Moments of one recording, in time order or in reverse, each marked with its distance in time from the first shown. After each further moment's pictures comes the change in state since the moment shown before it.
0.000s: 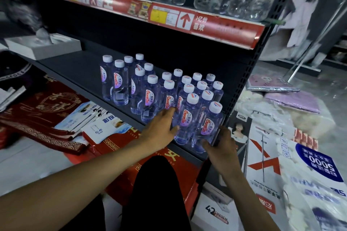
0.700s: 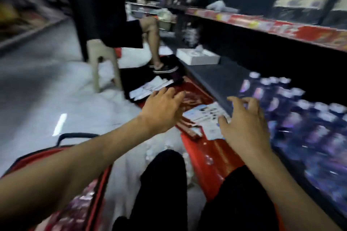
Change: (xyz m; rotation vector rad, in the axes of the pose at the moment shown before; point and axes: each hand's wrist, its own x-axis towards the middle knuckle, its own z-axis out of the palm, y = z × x) left_hand -0.250 -0.107 -0.217 0.855 0.346 -0.398; right_hand -0.148 -0.222 0.126 -0.369 -0.155 -0.837
